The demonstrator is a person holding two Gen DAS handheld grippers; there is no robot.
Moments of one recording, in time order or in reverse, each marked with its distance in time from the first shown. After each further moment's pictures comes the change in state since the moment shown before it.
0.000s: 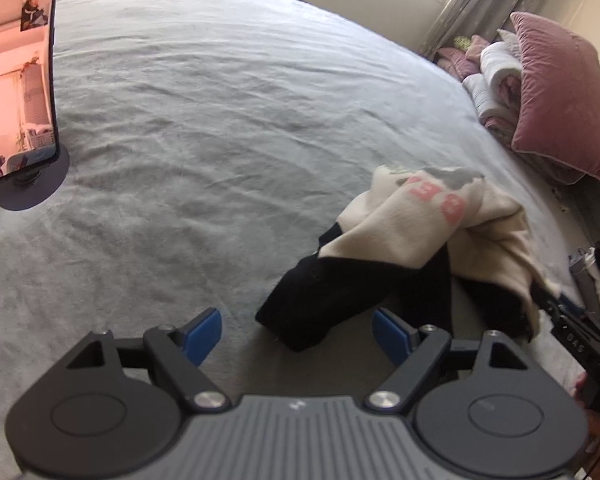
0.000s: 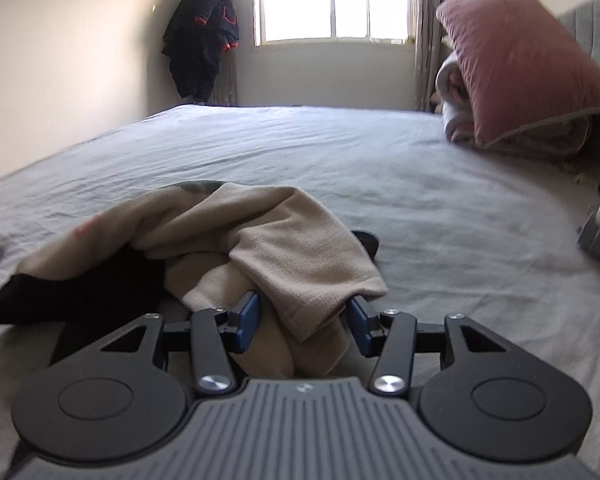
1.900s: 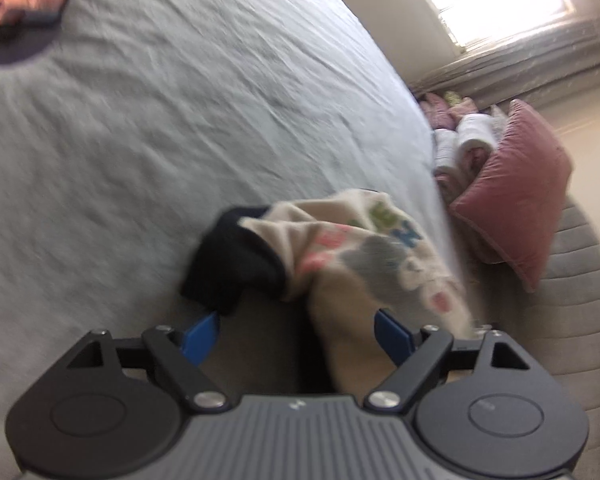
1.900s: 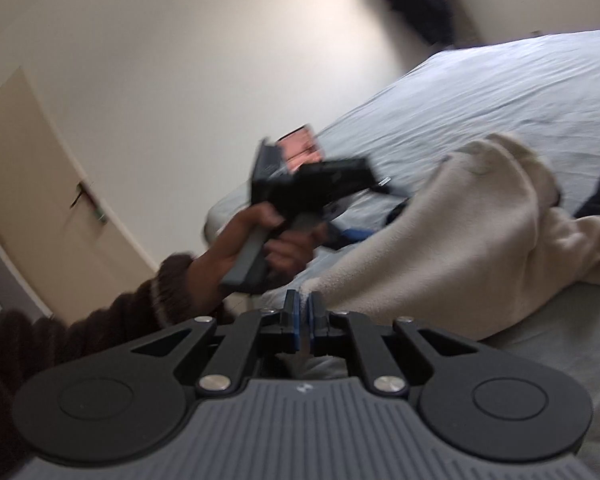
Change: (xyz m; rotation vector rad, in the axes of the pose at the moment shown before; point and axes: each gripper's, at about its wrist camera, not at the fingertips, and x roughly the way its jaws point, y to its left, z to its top) left arm 0.016 0.034 0.011 -0.415 0.071 -0.392; right arm -0.146 0.046 0.004 0.120 0.221 0.988
